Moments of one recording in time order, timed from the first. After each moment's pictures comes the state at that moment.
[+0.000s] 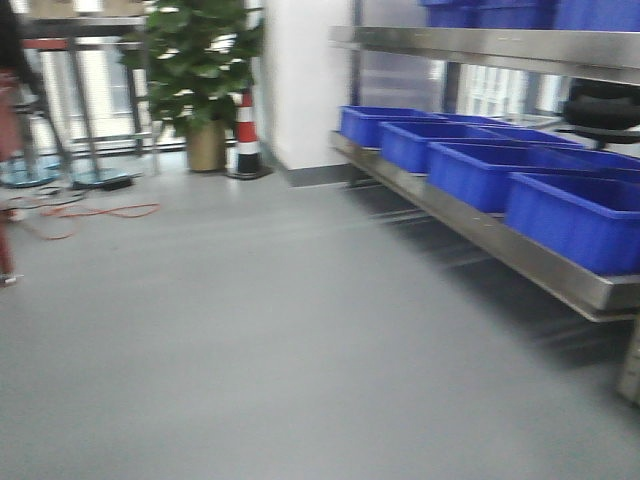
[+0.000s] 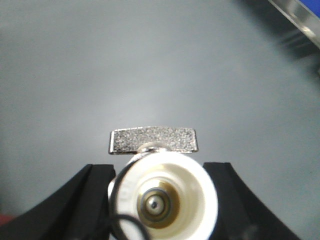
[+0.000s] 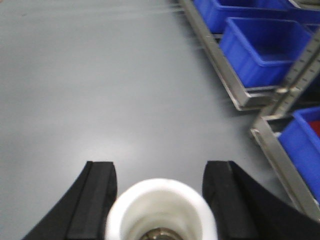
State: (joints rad) left arm 0.08 1.20 -1.67 -0.08 1.25 0.14; right arm -0.03 1.02 -1.39 0.18 0.99 -0.17
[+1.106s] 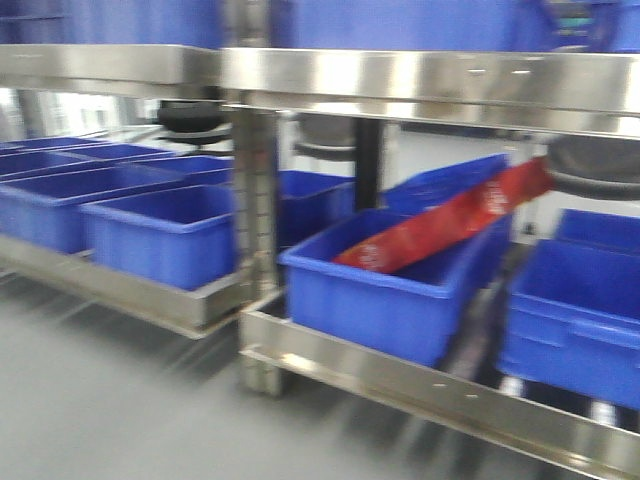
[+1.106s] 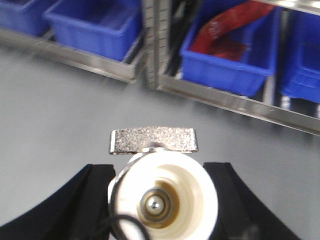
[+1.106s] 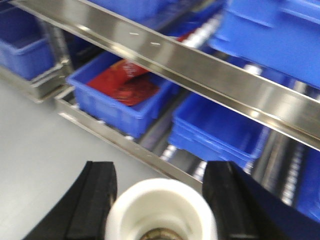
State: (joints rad) left arm 0.08 1.20 -1.67 -0.09 1.25 0.14; right arm -0.03 1.02 -1.39 0.18 0.99 -0.17
